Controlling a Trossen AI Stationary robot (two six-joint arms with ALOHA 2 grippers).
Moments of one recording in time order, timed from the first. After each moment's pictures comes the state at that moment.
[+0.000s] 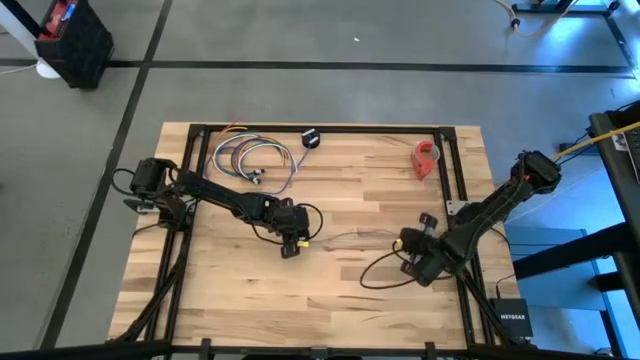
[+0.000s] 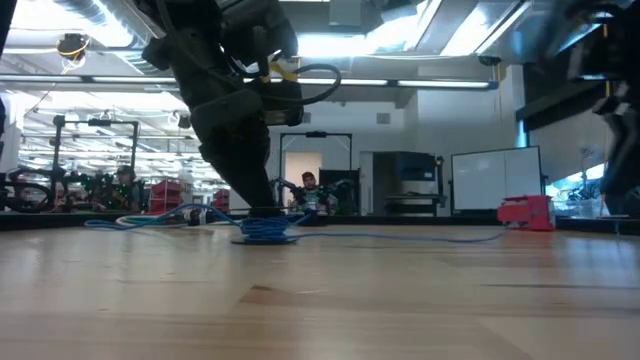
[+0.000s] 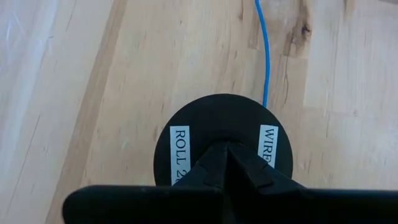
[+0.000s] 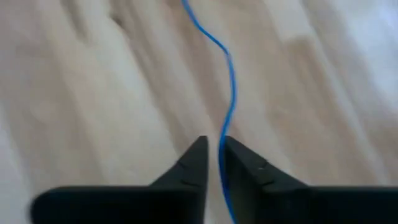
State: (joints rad) left arm -0.11 1.77 0.96 -0.31 -0.08 -0.28; right arm 0.73 1.32 0.67 -0.83 0.50 1.08
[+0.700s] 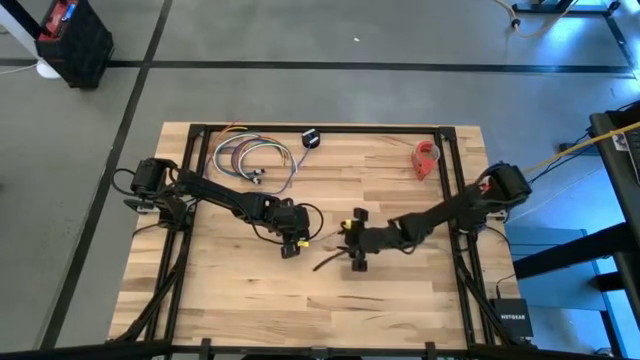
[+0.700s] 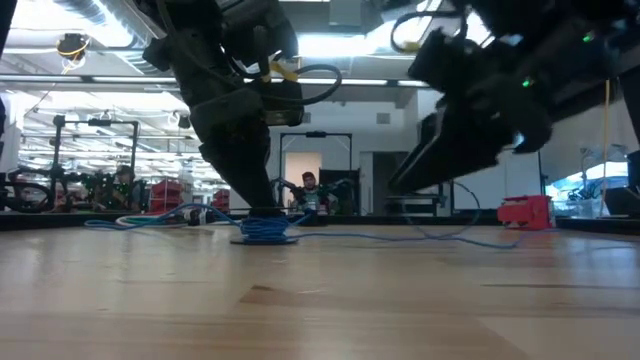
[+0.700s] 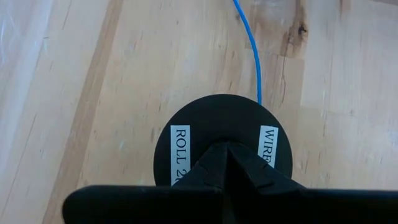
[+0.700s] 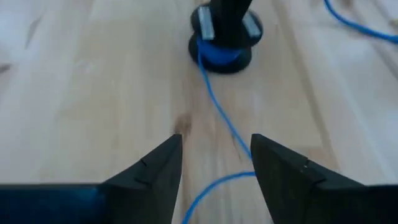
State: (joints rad) left arm -0.11 1.77 0.96 -0.31 -0.06 -0.28; right arm 0.31 1.66 0.70 0.25 0.32 0.15
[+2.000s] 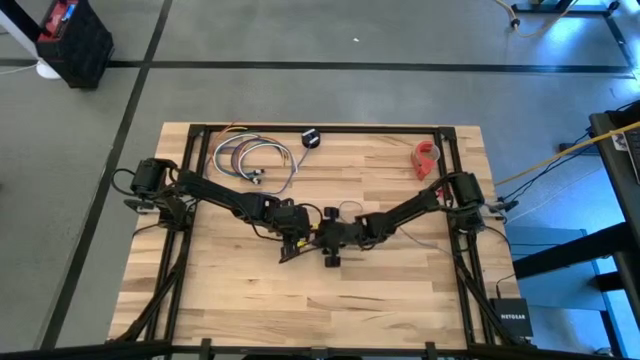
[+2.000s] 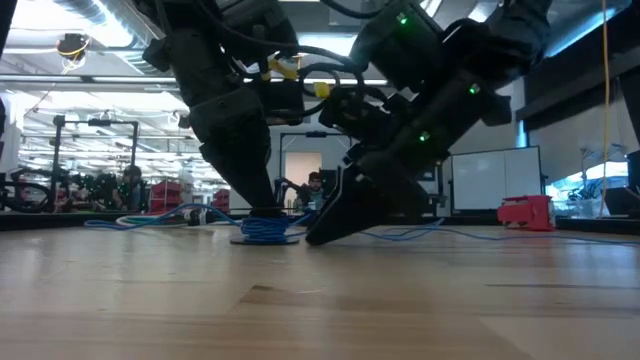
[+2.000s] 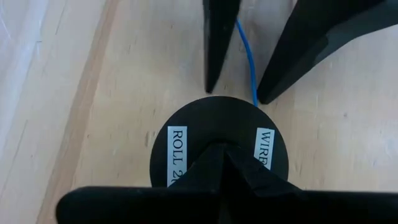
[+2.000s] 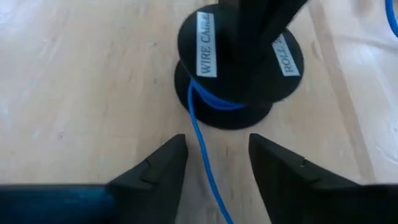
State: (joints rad) left arm -0.11 1.77 0.96 -0.29 -0.06 -0.26; right arm 0.18 2.03 0.98 0.28 0.20 -0.01
